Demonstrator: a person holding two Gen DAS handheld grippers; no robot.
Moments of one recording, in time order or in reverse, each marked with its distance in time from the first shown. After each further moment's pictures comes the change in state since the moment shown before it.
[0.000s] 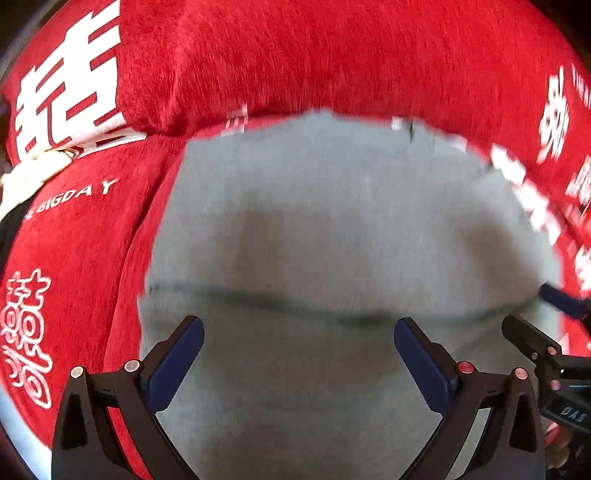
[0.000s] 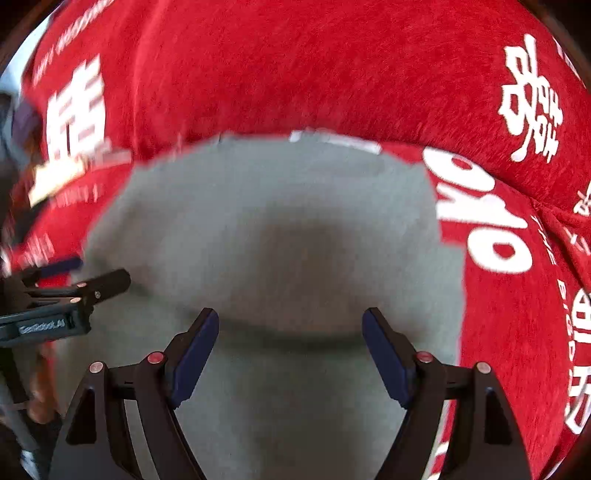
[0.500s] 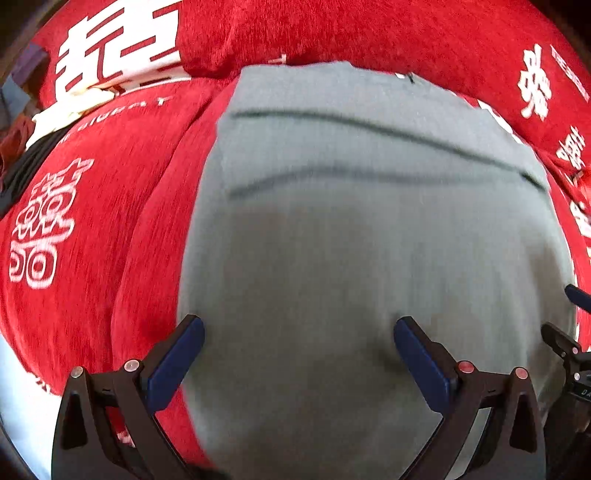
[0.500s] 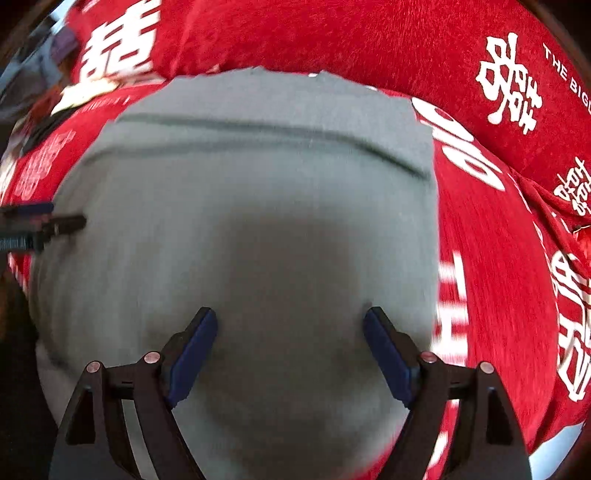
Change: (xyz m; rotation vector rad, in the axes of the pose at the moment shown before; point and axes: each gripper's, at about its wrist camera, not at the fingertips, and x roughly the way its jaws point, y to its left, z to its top) left arm -0.035 0.048 -0.129 -0.024 0.004 -0.036; right arm -0.045 0.000 -0.139 -0.154 0.026 -0.028
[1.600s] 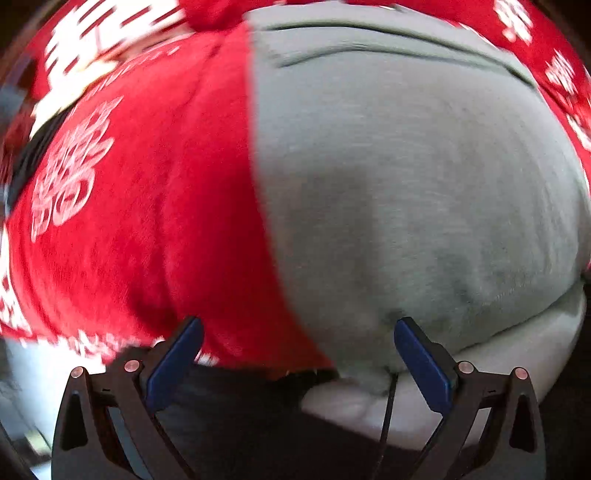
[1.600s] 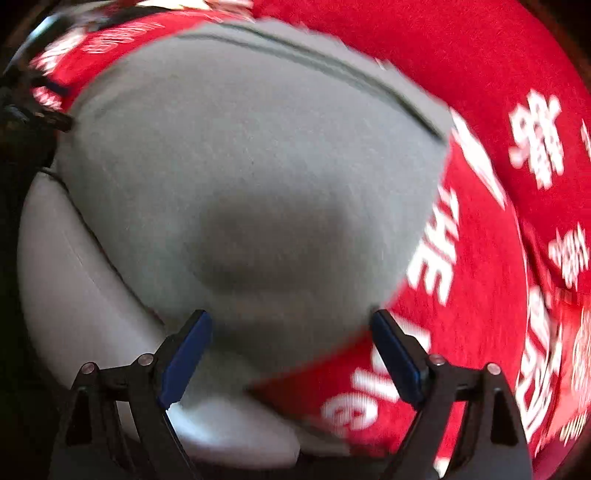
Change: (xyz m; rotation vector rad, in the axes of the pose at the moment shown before) left arm -0.012 0.061 -0.057 0.097 0.197 0.049; right arm -0.021 -0.002 -0.082 -0.311 0.100 -0.051
